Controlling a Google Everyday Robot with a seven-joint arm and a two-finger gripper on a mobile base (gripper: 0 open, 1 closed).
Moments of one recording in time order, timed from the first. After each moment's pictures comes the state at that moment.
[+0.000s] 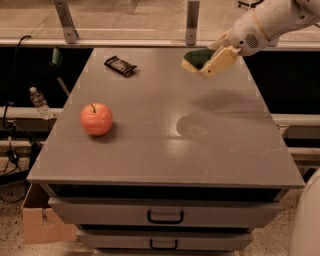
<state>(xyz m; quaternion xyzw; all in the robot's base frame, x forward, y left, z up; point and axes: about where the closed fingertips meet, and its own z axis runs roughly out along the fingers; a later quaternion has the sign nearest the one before) 0.667 -0.142 0.938 -0.56 0.74 0.17 0.33</state>
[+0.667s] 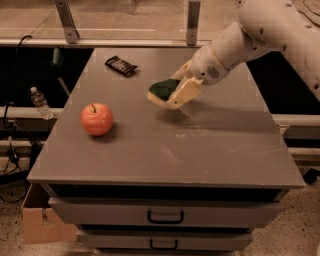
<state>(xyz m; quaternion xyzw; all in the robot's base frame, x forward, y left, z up) 0.616 -0.049 0.881 -0.62 0.70 0.23 0.29</state>
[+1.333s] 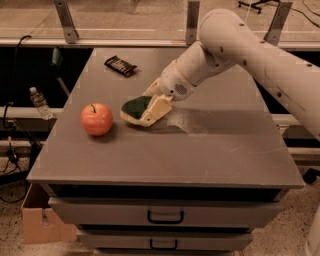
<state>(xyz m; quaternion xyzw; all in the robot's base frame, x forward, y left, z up) 0.592 0.027 0.843 -0.65 0.66 0.26 0.27</state>
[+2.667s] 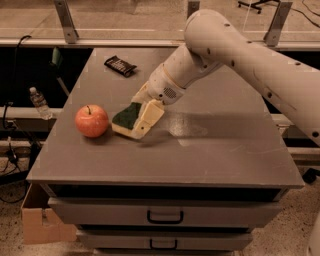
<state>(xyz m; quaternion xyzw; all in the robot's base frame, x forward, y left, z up) 0.571 0.055 0.841 -0.67 0.65 0.26 0.25</state>
